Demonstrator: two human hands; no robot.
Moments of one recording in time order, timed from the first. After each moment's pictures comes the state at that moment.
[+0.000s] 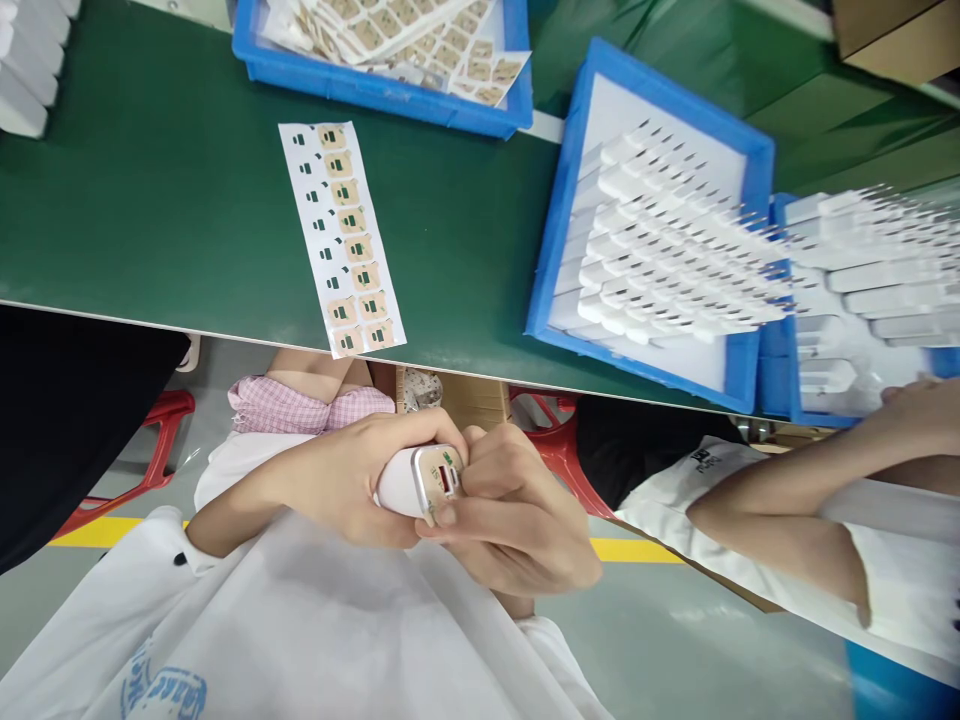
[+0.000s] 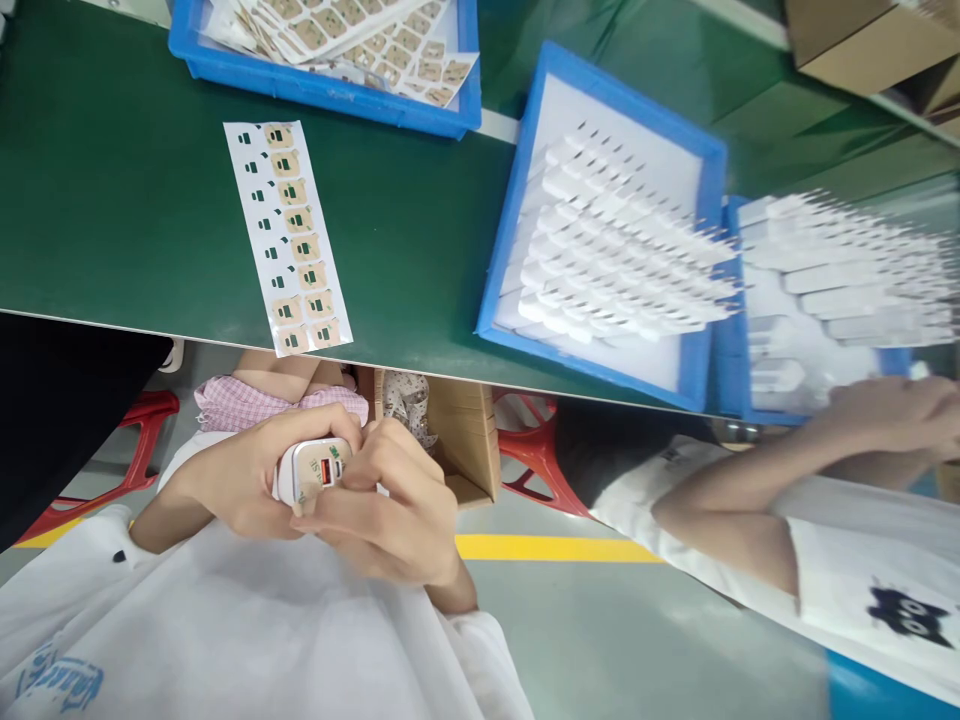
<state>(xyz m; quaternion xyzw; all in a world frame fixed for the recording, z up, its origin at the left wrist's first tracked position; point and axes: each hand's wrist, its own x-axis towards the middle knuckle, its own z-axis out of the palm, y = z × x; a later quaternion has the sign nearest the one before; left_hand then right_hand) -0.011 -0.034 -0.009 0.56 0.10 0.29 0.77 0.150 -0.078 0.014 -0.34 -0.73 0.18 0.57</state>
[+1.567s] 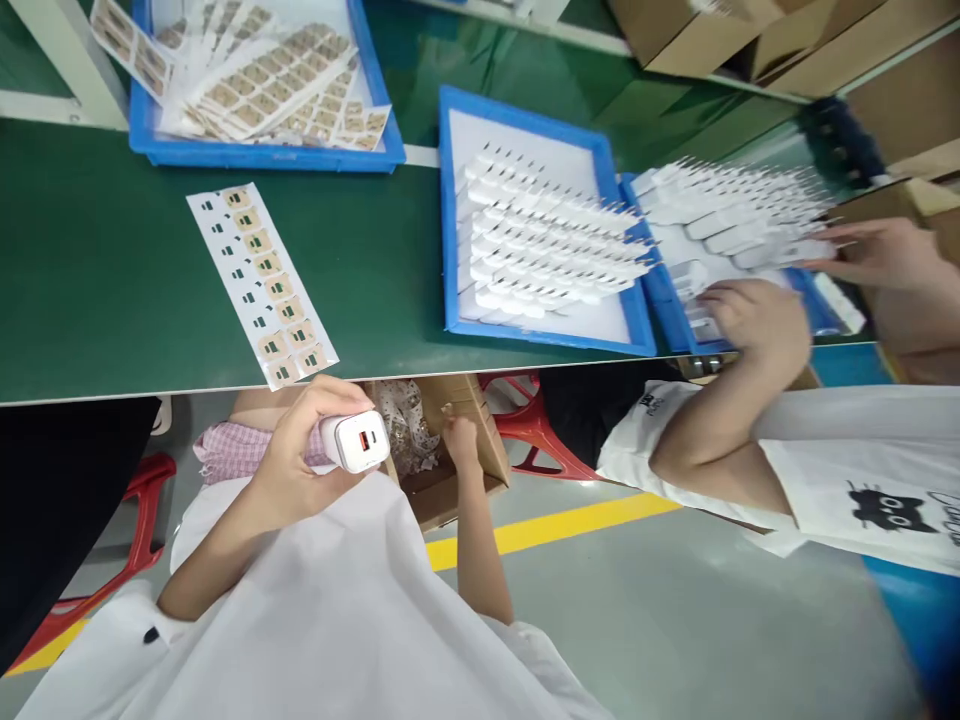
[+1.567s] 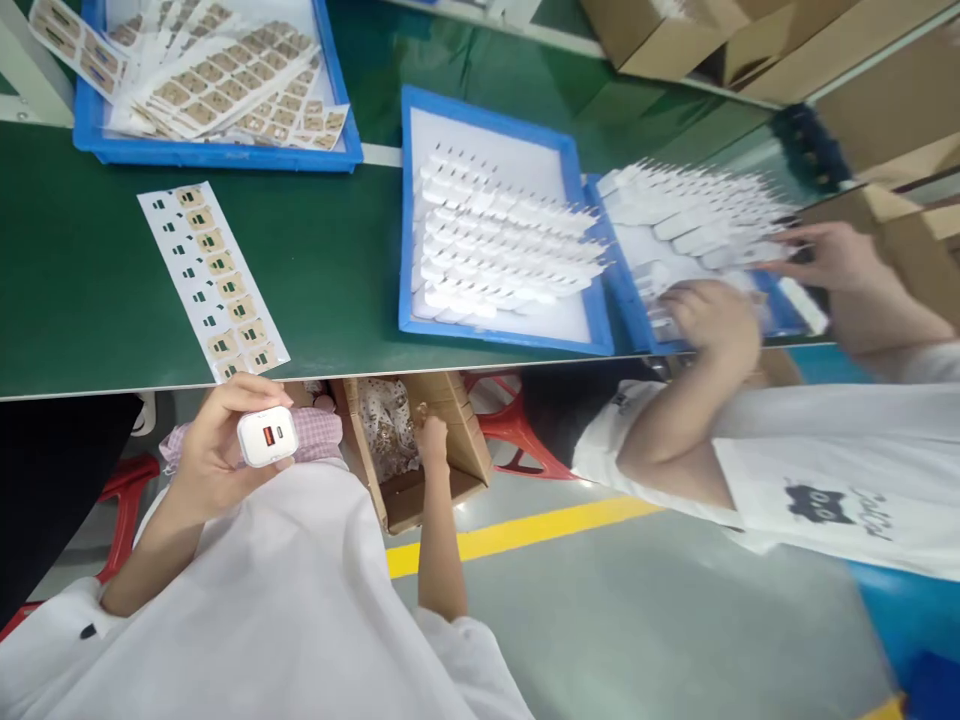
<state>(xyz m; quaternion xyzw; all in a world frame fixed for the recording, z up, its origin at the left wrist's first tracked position) 0.005 -0.032 -0.025 0.66 0.25 0.49 0.51 0.288 -0.090 -0.160 -0.87 -0.32 0.29 0.24</state>
